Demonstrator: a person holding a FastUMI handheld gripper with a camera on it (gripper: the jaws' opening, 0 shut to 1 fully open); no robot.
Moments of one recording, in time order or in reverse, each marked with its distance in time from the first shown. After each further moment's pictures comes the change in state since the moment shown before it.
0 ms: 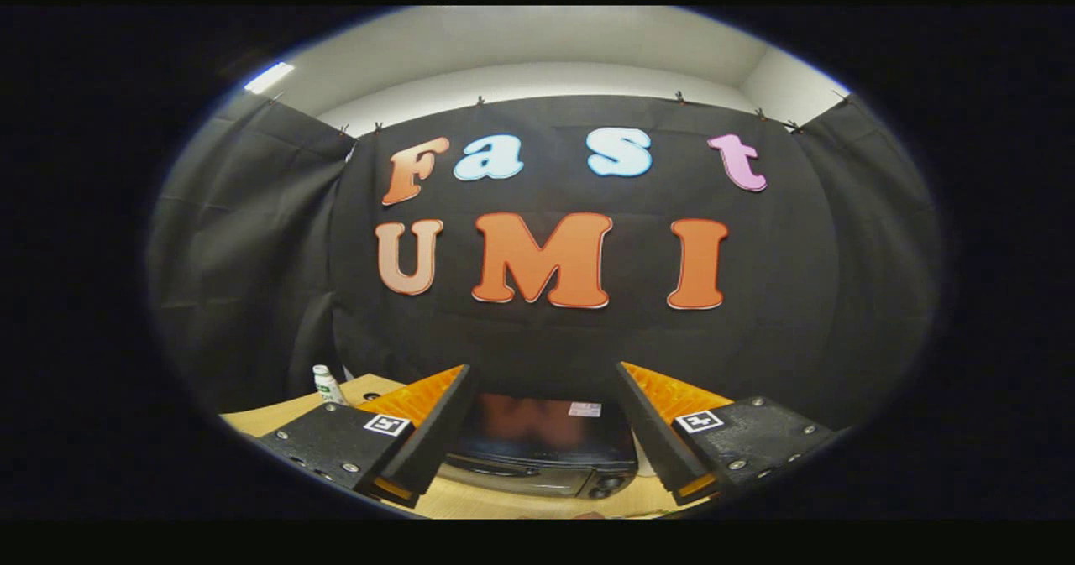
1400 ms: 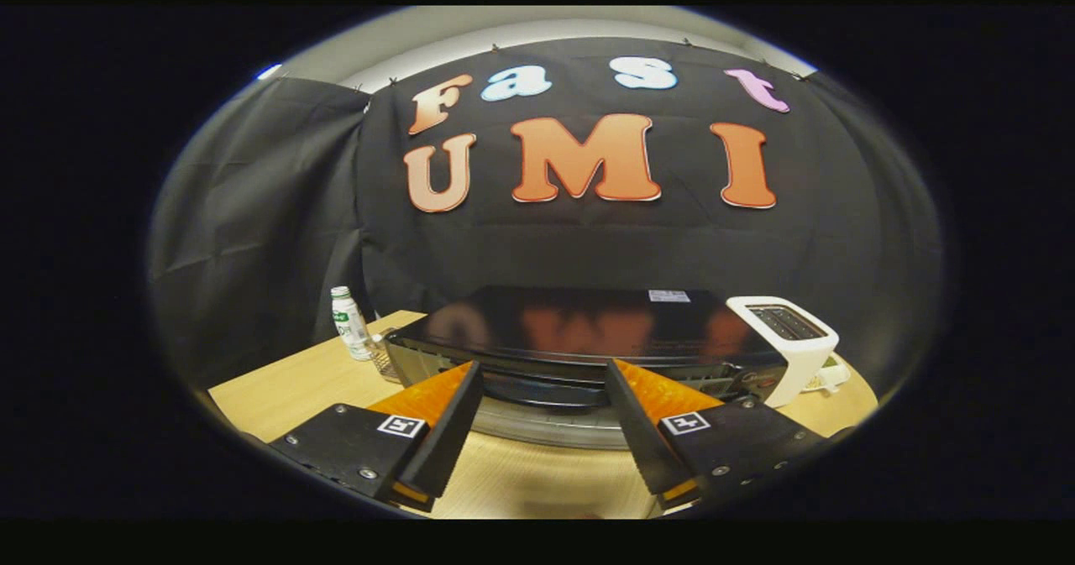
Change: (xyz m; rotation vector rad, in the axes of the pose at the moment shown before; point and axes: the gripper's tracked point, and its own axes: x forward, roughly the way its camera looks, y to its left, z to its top) arm 0.006 0.062 -0.179 0.069 0.213 0.118
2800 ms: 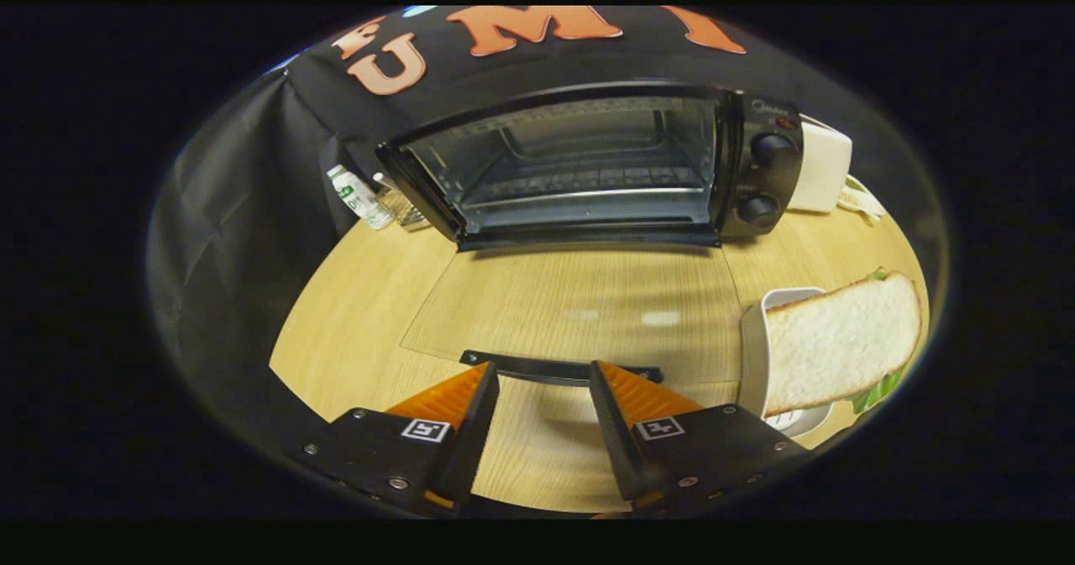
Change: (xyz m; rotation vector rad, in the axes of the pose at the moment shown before) arm -0.092 0.035 -0.179 0.227 0.753 0.069
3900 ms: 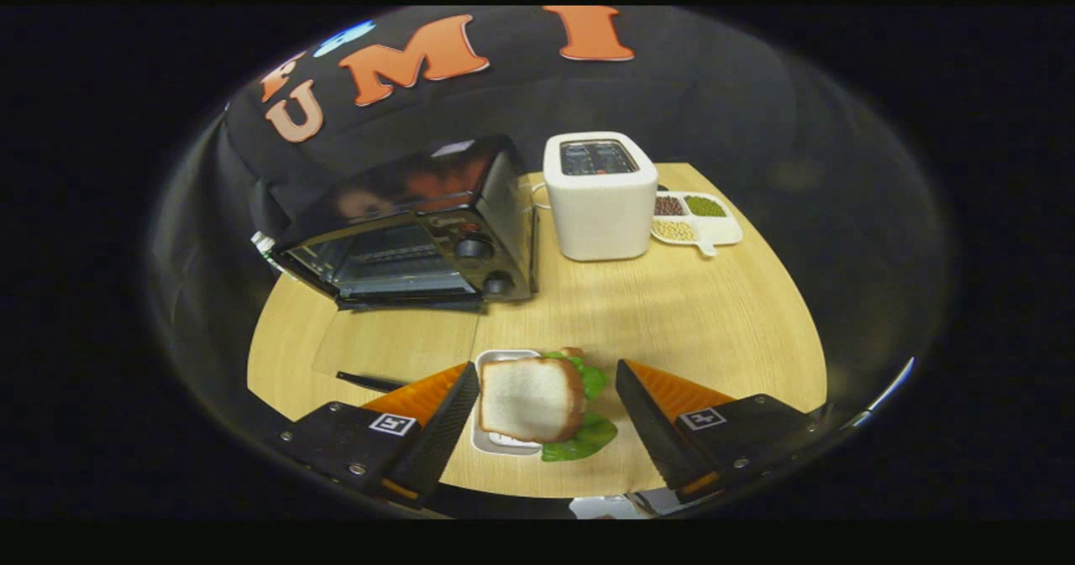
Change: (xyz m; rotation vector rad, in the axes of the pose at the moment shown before) arm -0.115 -0.208 0.069 0.110 -0.035 -0.206
